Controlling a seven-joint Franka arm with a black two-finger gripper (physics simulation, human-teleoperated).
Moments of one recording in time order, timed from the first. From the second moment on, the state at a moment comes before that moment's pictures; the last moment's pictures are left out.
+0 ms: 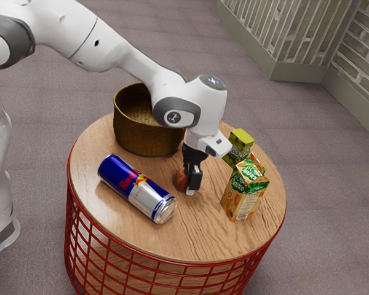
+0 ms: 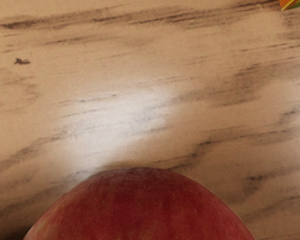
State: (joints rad) arm -0.10 -0.04 -0.06 -2.17 -0.03 2.16 0.00
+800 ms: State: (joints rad) arm -0.08 -0.29 0.04 -2.03 0.01 1.99 -0.02
